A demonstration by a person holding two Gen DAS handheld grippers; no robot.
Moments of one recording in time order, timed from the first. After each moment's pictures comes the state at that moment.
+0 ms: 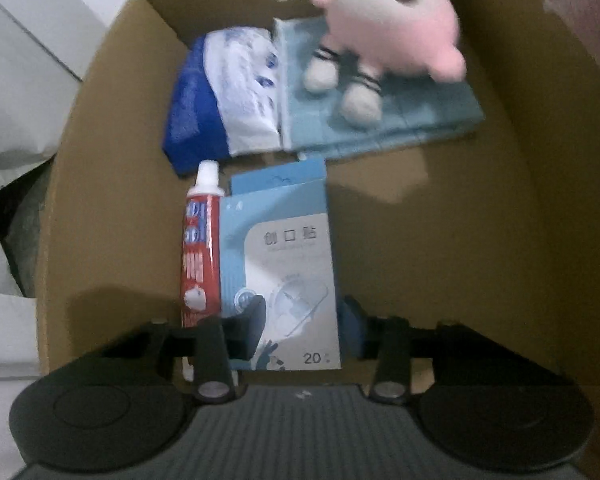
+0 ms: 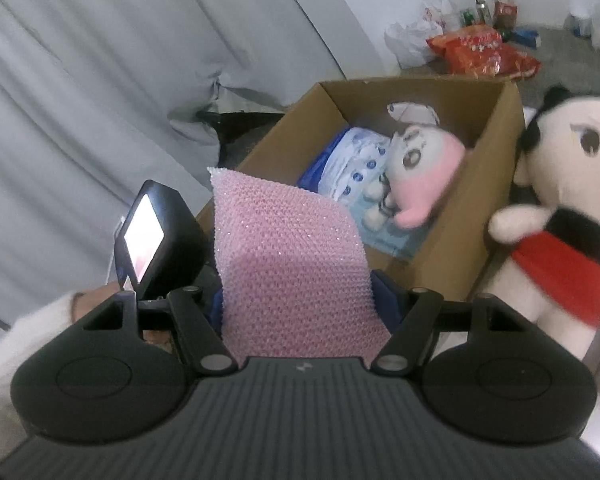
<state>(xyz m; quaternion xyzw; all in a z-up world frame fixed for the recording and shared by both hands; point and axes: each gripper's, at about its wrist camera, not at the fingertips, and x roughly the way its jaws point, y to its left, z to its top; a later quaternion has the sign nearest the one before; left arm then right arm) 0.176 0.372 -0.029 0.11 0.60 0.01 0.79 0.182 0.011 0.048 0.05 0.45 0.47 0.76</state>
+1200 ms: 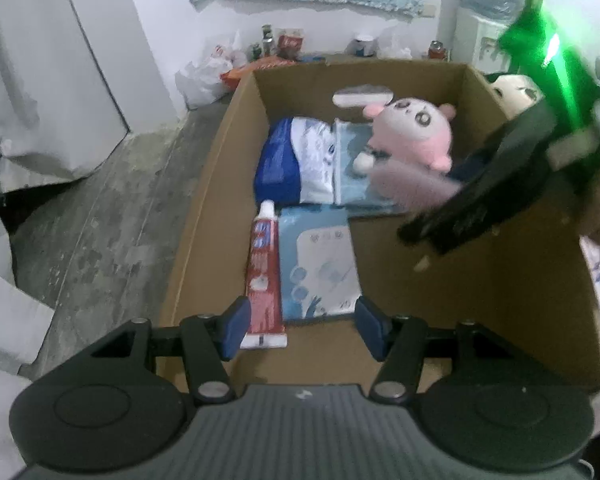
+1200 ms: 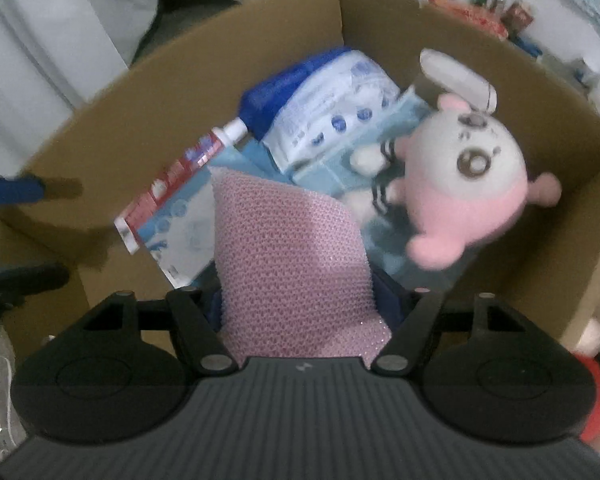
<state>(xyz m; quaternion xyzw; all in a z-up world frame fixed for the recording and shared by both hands) 0.086 0.424 0.033 0.03 0.47 0.03 0.88 0.205 0.157 -0.007 -0.20 0.48 0.41 0.75</state>
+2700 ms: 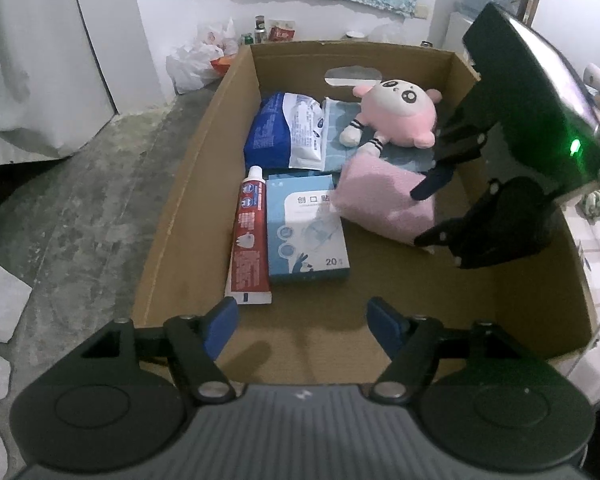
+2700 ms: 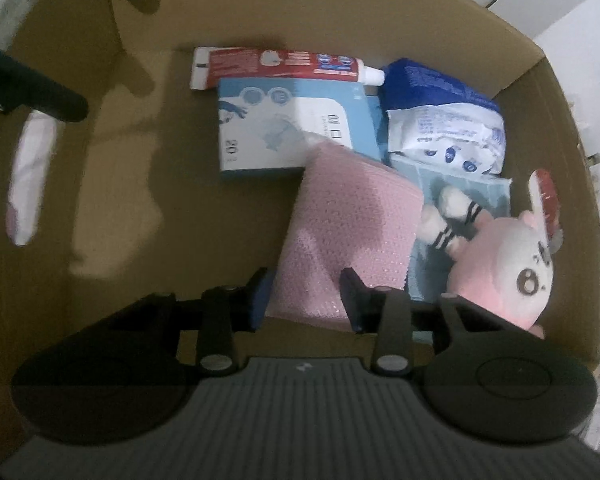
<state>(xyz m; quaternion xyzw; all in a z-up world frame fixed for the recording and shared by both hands) 0.049 0.433 0.018 0.00 0.47 0.01 0.88 0.121 0.180 -0.023 -0.52 0.35 0.50 0.60</state>
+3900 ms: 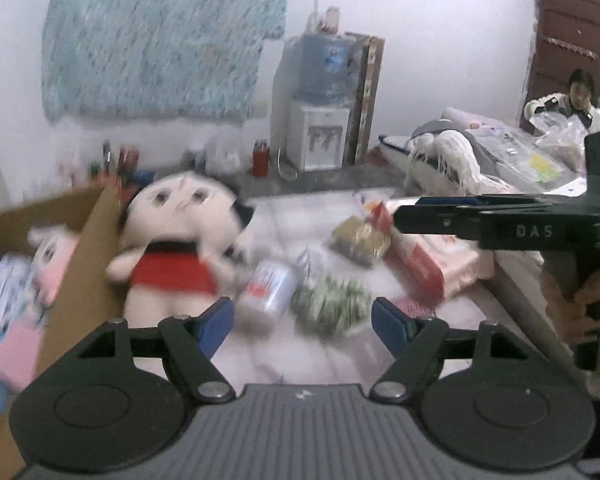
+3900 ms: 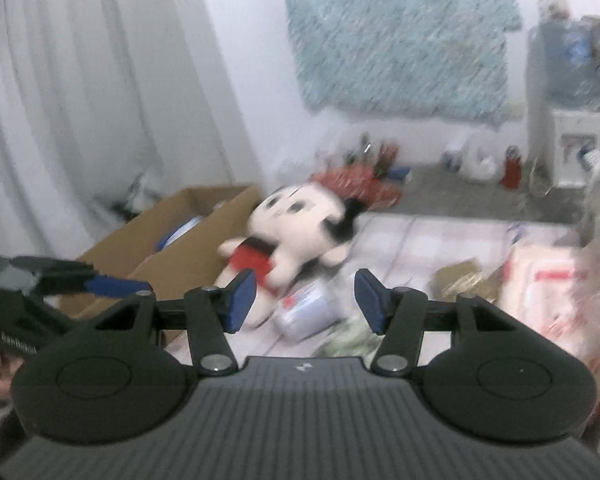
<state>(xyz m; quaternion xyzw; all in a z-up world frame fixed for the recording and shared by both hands) 0.082 0.100 0.038 0.02 0.31 -0.15 0.94 0.131 -0.313 0.024 0.06 0.22 0.36 0.90</state>
